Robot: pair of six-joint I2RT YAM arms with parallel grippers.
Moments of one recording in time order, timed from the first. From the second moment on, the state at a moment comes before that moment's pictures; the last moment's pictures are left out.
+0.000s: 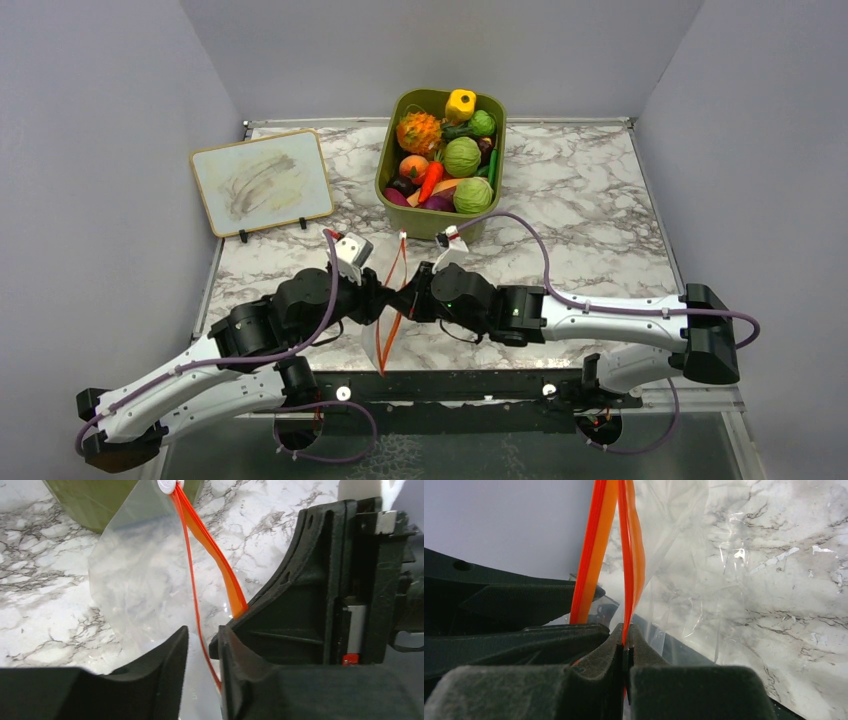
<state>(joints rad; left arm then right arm) -1.08 0.57 0.78 -0.63 -0.29 -0.42 1.33 1.35 0.98 -0.09 0.37 1.13</state>
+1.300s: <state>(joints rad) -1.08 0.61 0.77 -0.57 -0.39 -0.25 1.33 1.21 0.75 -0.12 0.44 0.94</state>
